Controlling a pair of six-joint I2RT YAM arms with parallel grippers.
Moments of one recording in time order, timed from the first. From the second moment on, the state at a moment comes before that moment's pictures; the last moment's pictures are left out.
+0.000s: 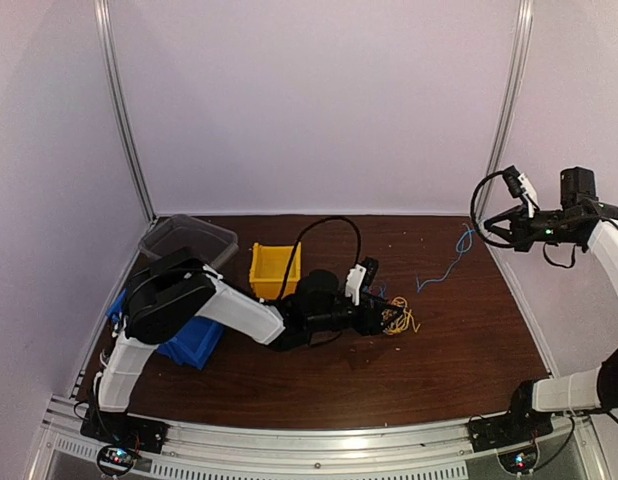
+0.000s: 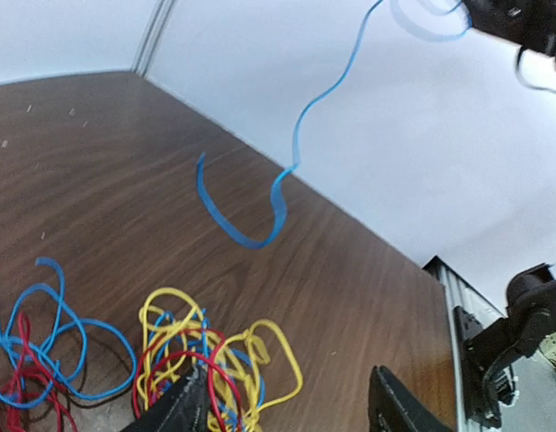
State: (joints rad) left arm -1.07 2.30 1.34 0.80 0.23 -0.49; right arm -0.23 1.15 1.19 -0.78 -0.88 -0.53
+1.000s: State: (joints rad) left arm -1.07 2.16 1.27 0.91 0.44 -0.30; right arm 0.05 1.00 1.14 -0.86 -1.00 -0.52
